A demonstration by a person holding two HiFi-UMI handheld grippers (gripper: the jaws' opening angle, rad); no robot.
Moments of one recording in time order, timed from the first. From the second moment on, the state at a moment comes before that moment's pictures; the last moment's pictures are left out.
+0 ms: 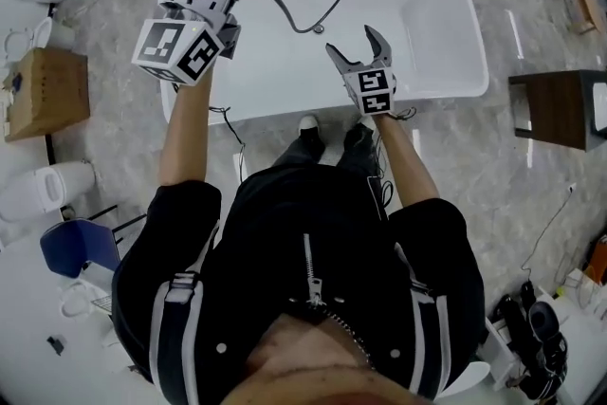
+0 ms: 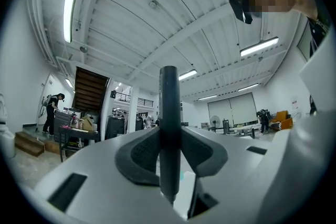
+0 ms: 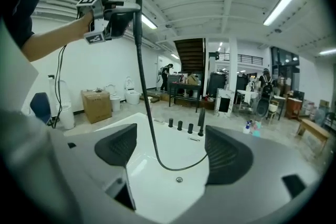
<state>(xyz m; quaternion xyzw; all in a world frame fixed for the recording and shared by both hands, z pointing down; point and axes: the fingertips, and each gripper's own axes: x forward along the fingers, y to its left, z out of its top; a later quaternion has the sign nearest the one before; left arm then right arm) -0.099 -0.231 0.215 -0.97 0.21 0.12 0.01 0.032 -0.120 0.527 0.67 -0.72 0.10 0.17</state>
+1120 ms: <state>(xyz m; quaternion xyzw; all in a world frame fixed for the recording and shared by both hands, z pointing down) -0.214 -0.188 0.168 -0.87 0.47 0.16 0.01 -0.075 -0.266 0.734 0.40 -0.83 0.11 0.37</state>
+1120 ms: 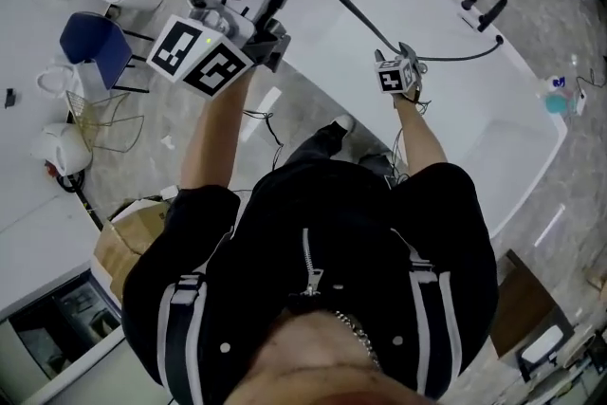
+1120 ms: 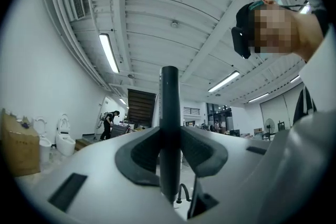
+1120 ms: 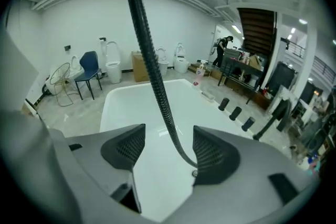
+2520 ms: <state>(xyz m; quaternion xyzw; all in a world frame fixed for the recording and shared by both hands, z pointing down) -0.213 -0.250 0.270 -0.88 0.47 0.10 -0.04 0.152 -0.311 0.451 0.55 -0.77 -0.13 0.30</state>
